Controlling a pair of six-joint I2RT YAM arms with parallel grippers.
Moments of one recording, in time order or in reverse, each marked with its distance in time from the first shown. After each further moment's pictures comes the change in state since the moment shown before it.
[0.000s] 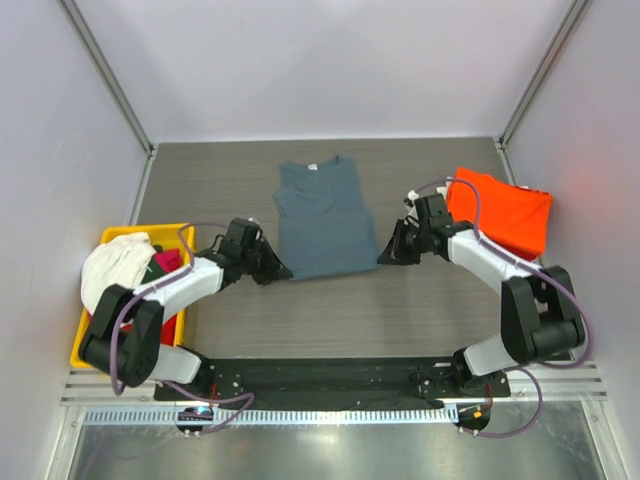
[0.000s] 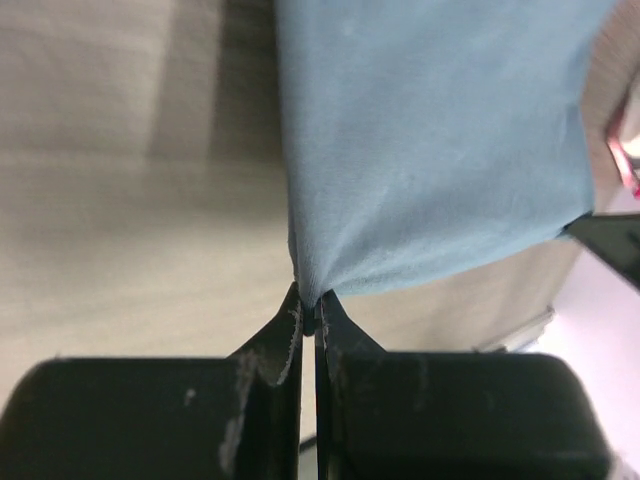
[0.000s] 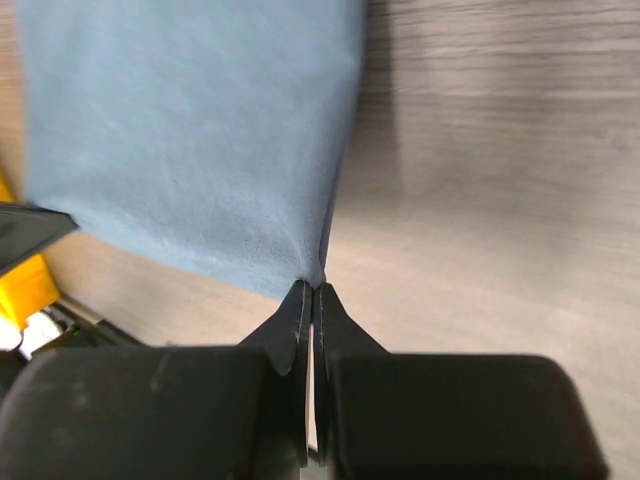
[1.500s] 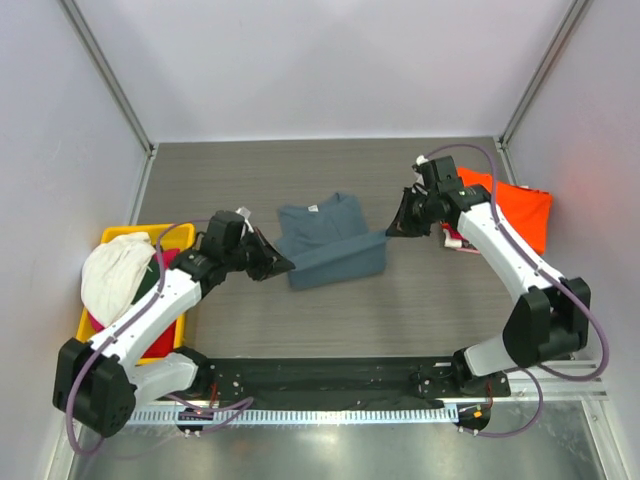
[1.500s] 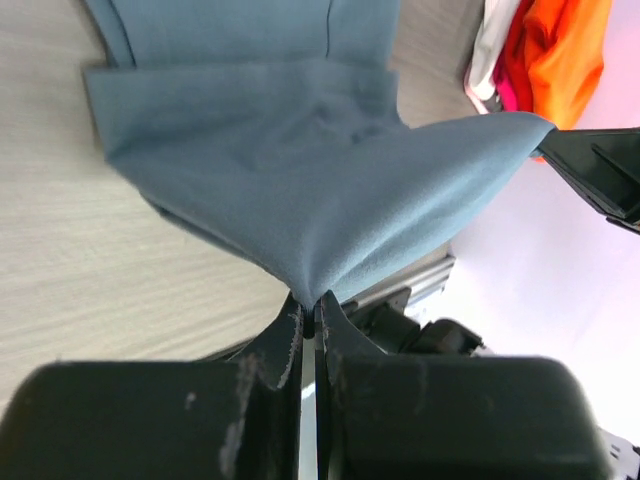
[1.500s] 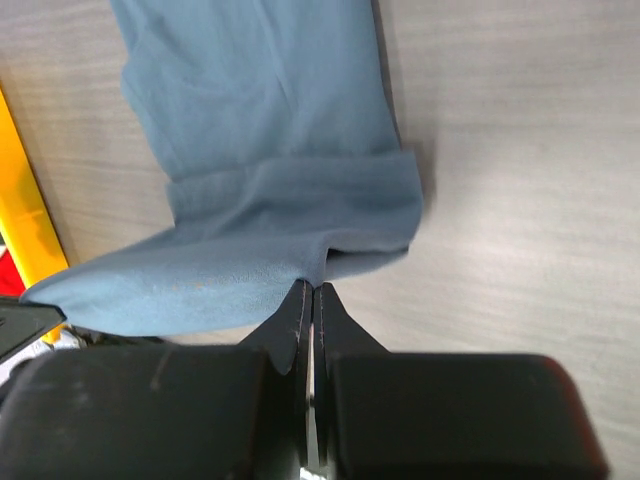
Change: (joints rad) left arm -0.034 -0.345 0.058 -0.233 0.080 -0.127; right arm 0.006 -0.098 0.345 -0.394 0.129 -0.018
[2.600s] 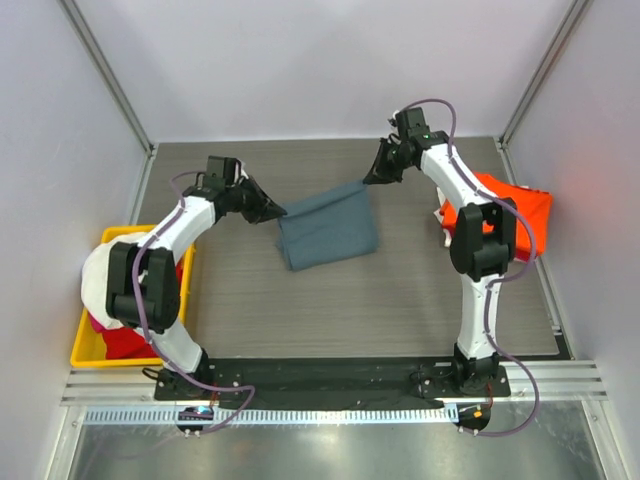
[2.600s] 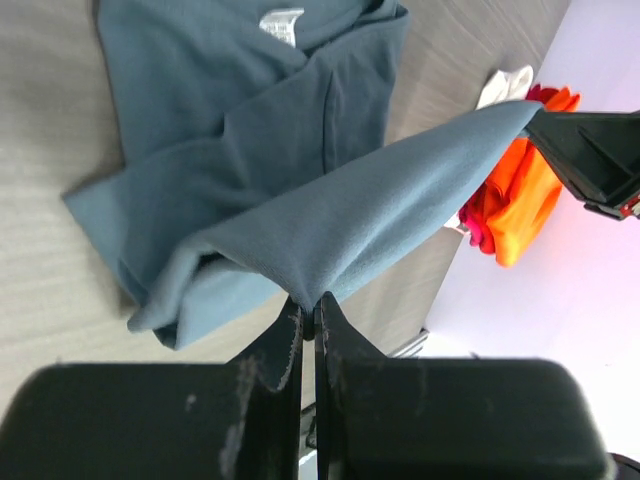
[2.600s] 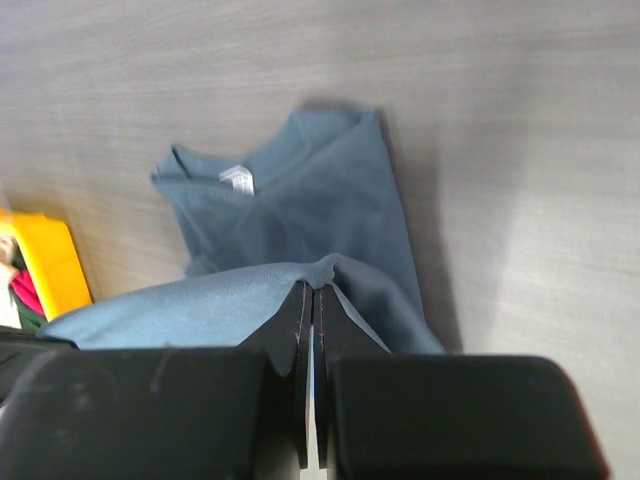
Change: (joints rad) left arm 0.259 0.586 0.462 0.031 0.156 0.164; right arm -0.037 0.690 0.701 0.031 -0.062 -0.006
